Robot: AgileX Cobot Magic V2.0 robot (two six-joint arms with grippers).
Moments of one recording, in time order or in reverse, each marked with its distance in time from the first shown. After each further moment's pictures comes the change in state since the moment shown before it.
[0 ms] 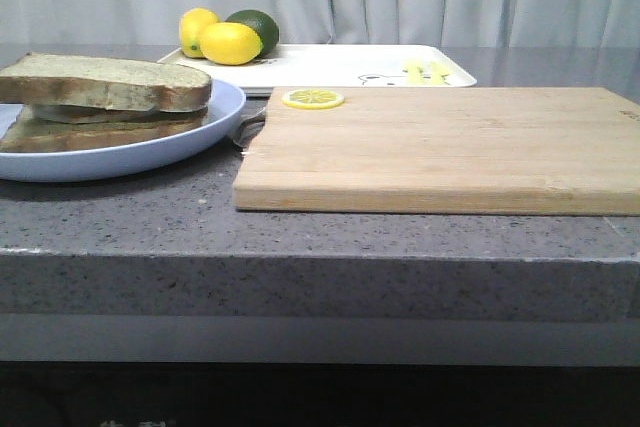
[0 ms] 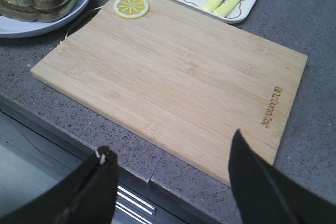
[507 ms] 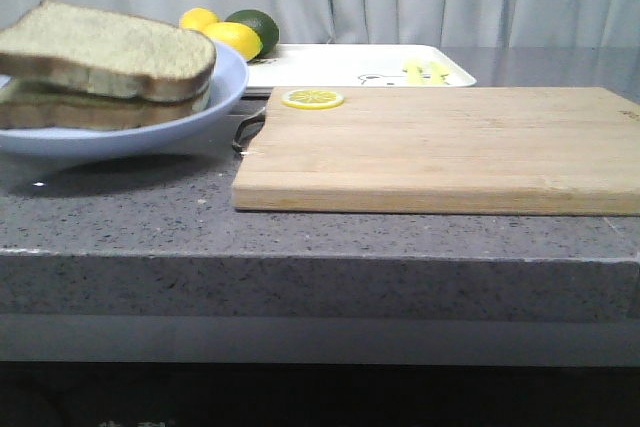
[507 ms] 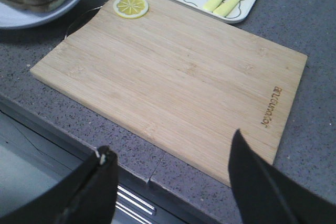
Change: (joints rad) left arm 0.000 0.006 -0.156 -0.008 0.063 0.017; right arm 0.000 0.000 0.000 0.000 0.000 0.000
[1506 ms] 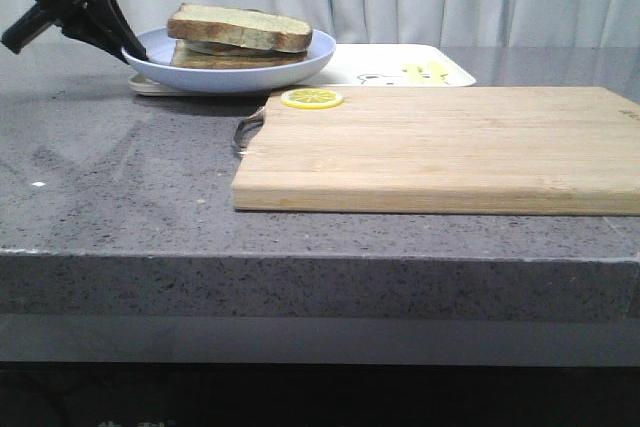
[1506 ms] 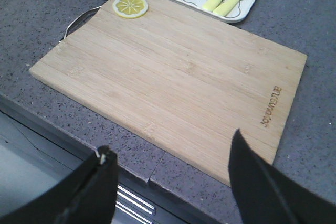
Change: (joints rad) left arm -0.259 0.607 -0.874 0.208 0.058 -0.586; right arm 0.000 0.000 0.000 0.000 0.000 0.000
